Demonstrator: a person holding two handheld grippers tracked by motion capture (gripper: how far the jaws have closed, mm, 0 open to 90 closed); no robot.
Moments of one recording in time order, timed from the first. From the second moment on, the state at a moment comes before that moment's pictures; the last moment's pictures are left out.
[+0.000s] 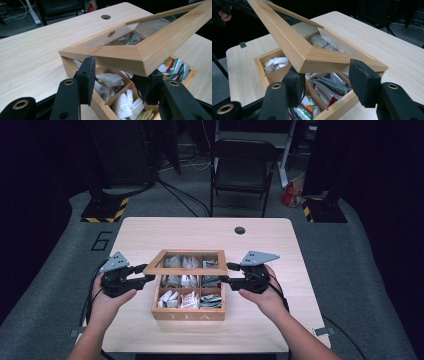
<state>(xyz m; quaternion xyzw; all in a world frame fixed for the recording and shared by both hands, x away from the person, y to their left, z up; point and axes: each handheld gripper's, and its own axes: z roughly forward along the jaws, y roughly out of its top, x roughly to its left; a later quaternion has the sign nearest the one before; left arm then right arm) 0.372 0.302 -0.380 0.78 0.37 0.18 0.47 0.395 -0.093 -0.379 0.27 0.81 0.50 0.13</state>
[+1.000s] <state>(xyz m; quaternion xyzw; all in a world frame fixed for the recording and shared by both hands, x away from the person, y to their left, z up) 0.350 0.302 -0.418 0.78 0.37 0.17 0.47 0.362 -0.092 -0.406 0.26 0.82 0.49 0.14</state>
